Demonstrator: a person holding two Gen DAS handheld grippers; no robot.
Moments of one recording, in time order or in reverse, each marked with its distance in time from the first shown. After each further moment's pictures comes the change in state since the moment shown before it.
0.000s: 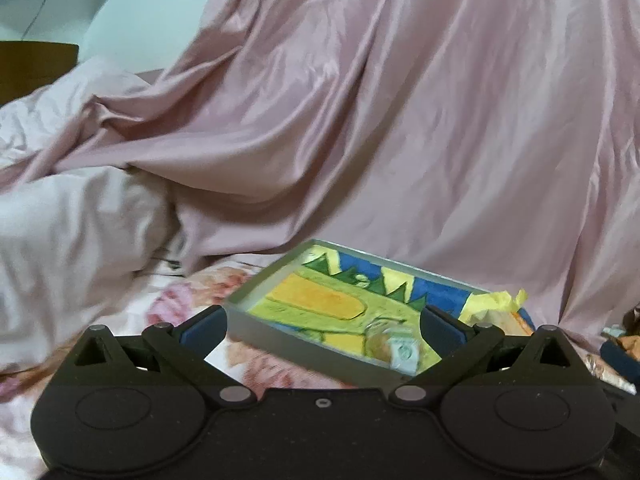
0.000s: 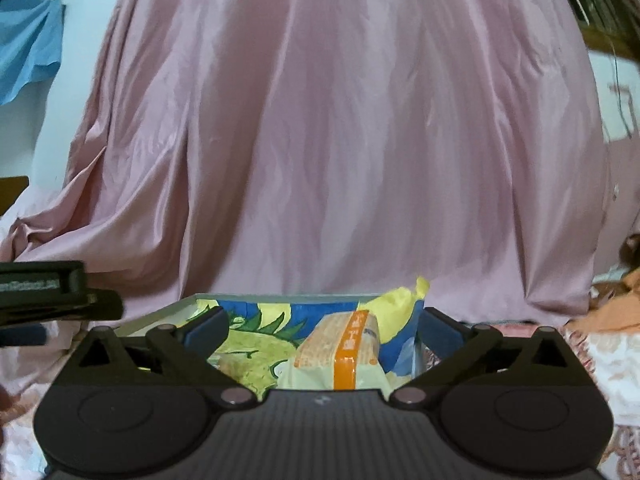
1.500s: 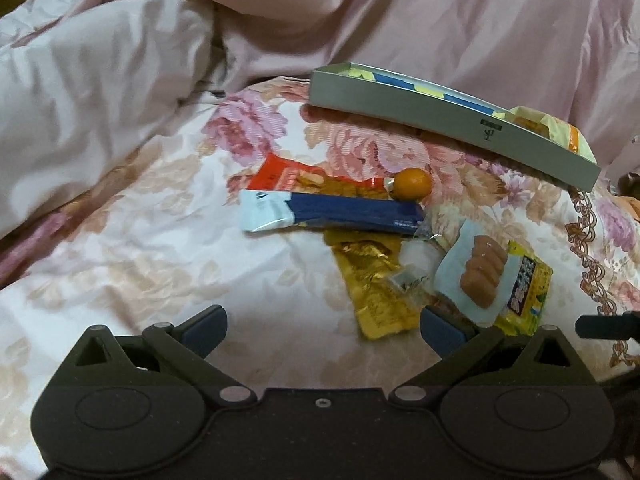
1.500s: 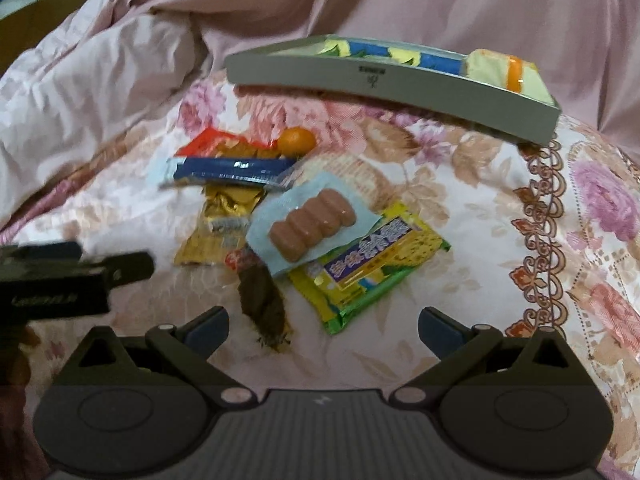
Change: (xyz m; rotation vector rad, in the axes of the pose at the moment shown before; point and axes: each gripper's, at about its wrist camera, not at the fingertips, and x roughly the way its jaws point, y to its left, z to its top) left arm -0.025 0.108 -0.121 0.088 0.360 -0.069; right arm -0.098 0.100 -0.092 -0.200 0.682 0.159
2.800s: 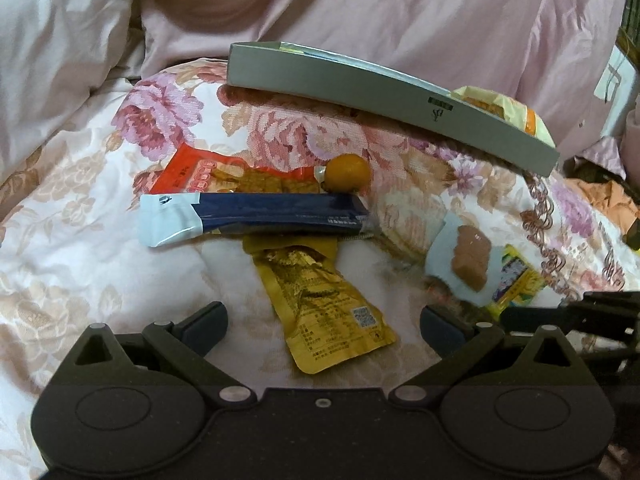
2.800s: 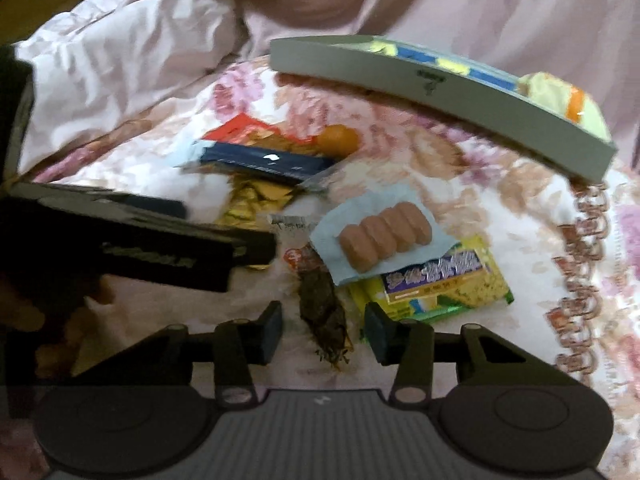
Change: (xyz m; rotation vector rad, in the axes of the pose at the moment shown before) left arm 0.039 -0.011 0.008 0.063 0.036 -0.209; right arm 0.018 0.013 0.005 -0.120 -0.020 0.020
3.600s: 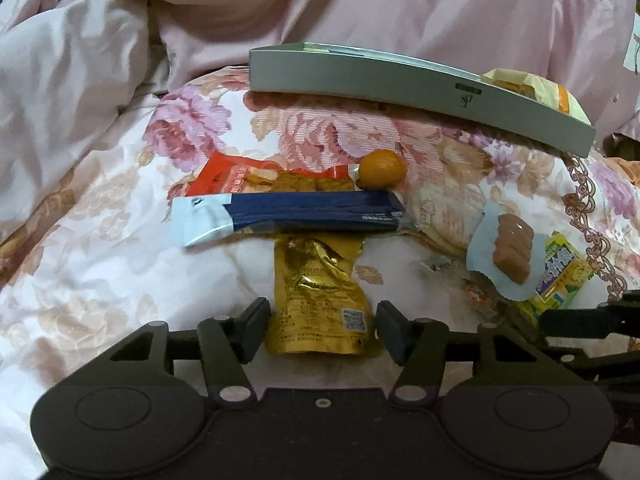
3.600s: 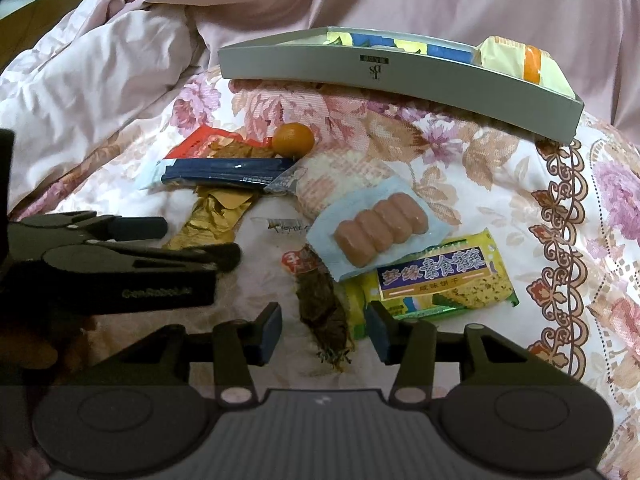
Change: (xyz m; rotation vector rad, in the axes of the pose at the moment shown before) left arm 0.001 -0.008 0.002 0.051 0.010 0.155; right arm 0.002 -0.023 0.001 0.136 0.023 0.011
